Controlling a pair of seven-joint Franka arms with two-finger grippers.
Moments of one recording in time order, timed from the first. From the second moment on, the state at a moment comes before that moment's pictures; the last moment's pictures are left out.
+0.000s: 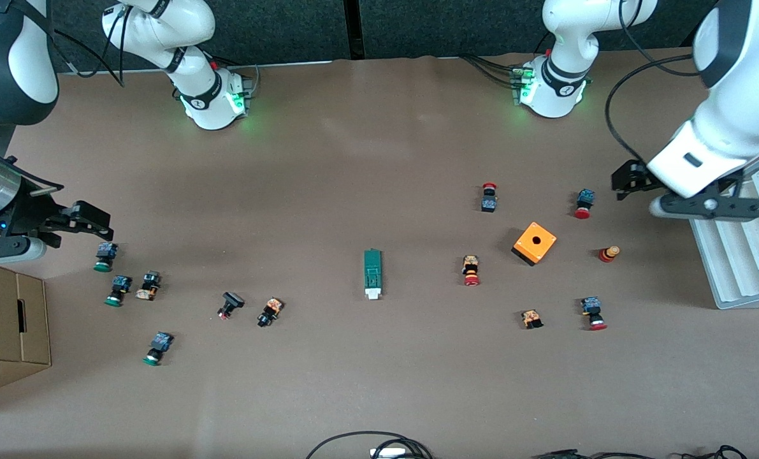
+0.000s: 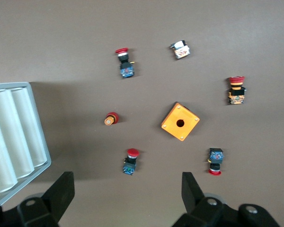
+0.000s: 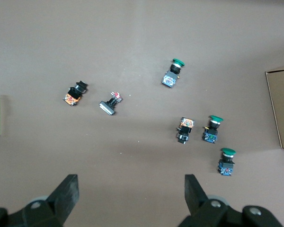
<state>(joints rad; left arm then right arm) 0.06 -0.01 -0.20 -1.68 0.10 1.60 -0.03 0.12 0.06 -0.11 -1.61 0.02 1.71 -0.08</state>
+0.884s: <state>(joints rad) 0.00 -0.06 -0.08 -1.79 0.10 1.63 0.01 0.12 0.07 -0.11 -1.61 0.02 1.71 -0.08</state>
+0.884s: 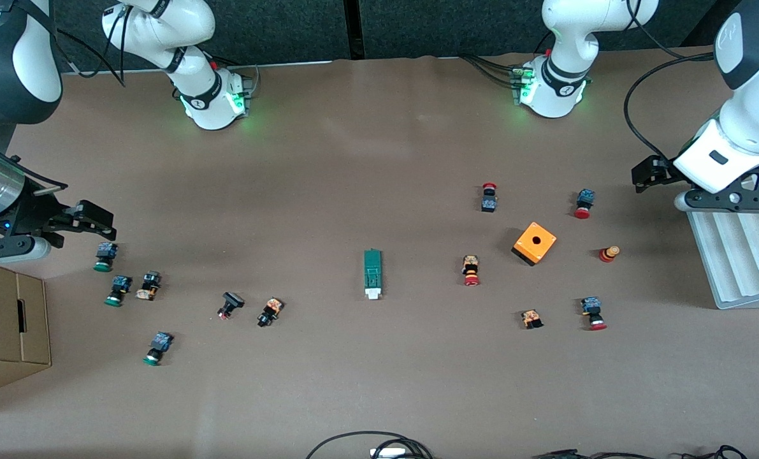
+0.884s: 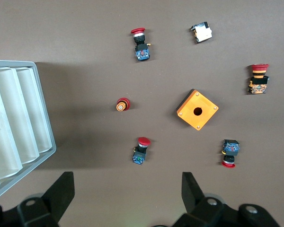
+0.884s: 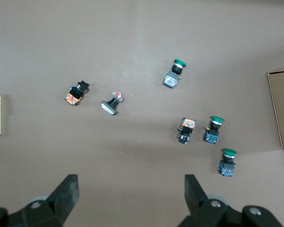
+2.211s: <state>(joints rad) -0.01 -0.09 -0.08 -1.79 0.10 1.62 -0.04 0.12 0.07 -0.11 -1.61 0.02 1.71 -0.08</state>
